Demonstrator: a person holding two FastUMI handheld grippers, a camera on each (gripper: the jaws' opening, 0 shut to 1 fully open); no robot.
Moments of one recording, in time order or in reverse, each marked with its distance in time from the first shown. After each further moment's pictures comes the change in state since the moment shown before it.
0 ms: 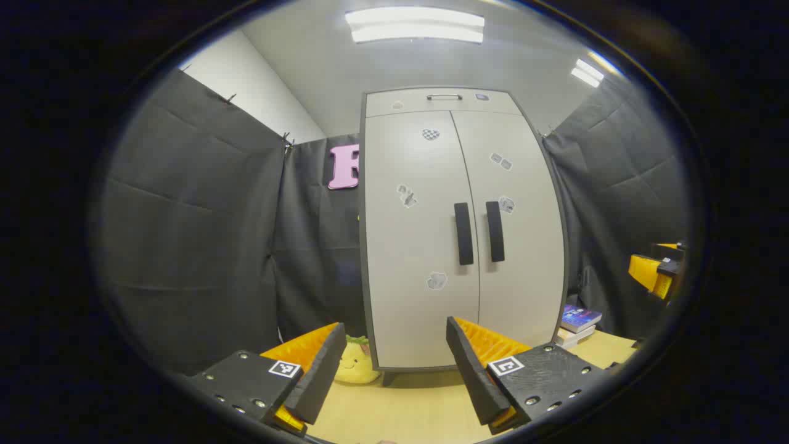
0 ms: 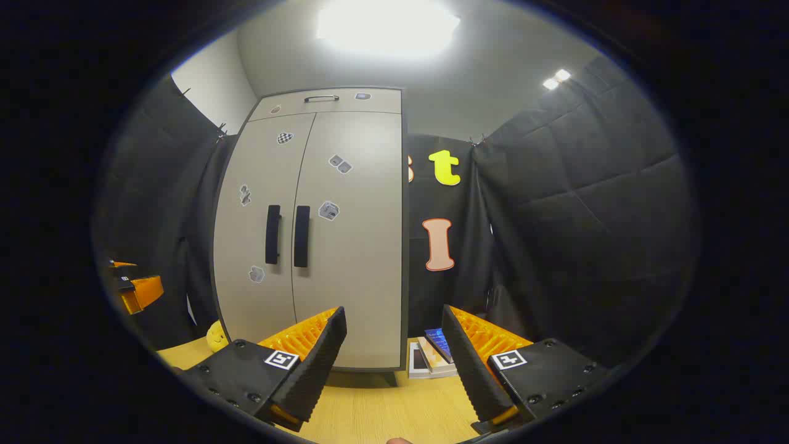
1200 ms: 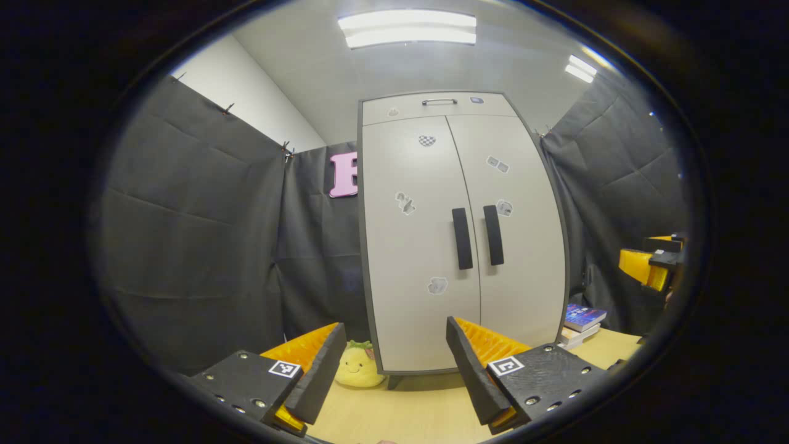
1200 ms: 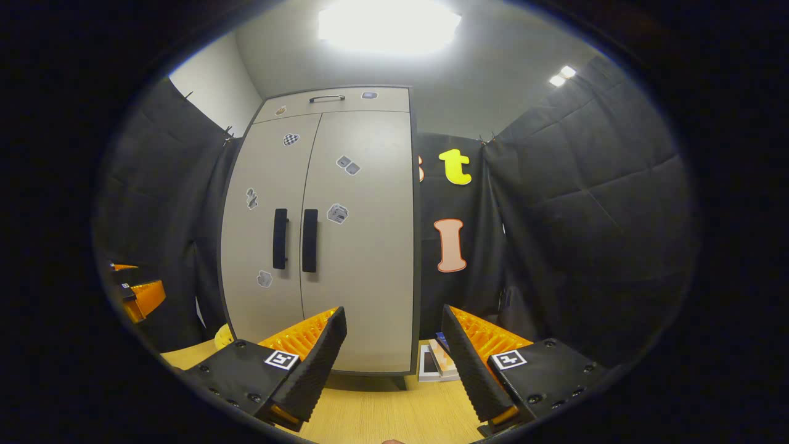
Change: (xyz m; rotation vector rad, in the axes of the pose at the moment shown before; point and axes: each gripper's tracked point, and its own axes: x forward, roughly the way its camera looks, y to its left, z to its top) left arm -0.001 0.001 0.002 0.031 -0.036 0.011; right arm 0.020 0.012 0.013 0.008 -0.006 0.056
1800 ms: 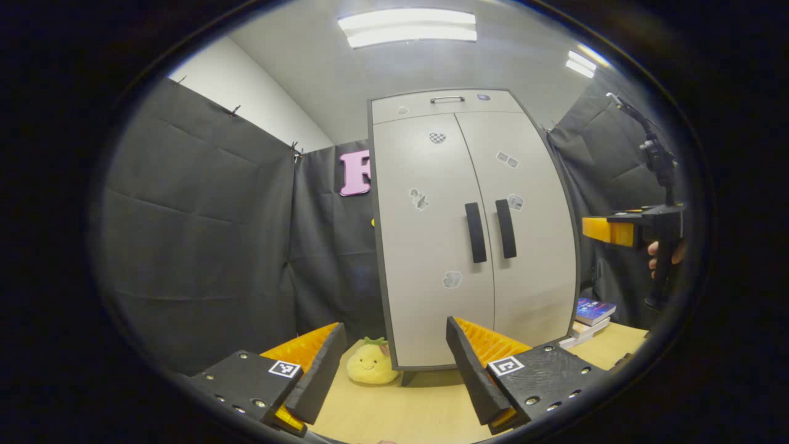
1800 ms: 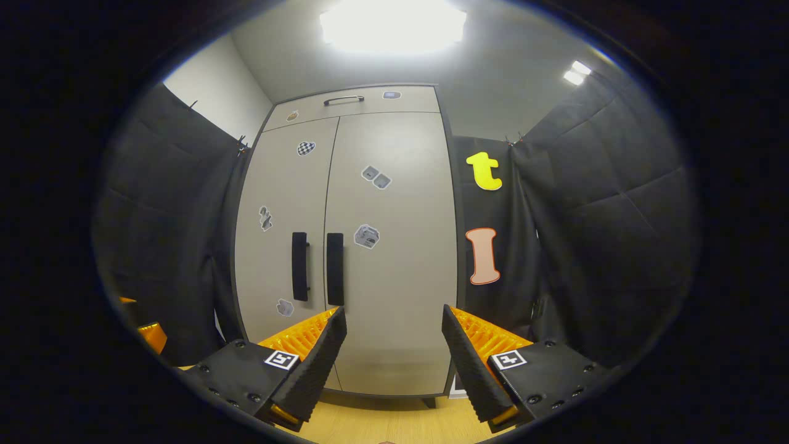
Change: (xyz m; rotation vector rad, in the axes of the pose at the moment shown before) left arm 0.001 0.005 -0.003 0.024 0.015 0.056; right arm 0.068 0.054 0.037 0.030 -0.021 0.121
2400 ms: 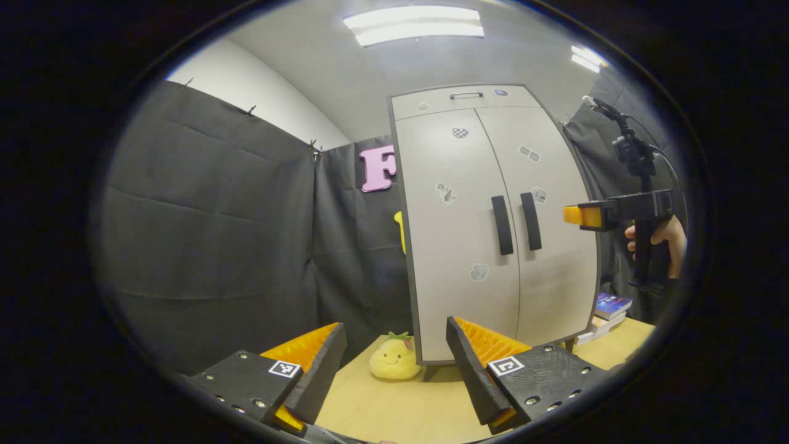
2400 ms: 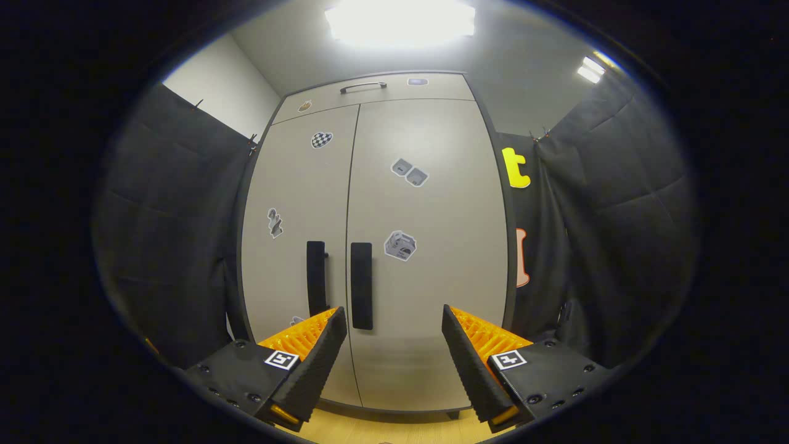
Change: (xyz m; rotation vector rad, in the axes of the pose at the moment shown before) left arm 0.007 0.013 -0.010 0.010 0.023 0.099; right arm 0.066 0.048 0.006 -0.001 0.012 0.083
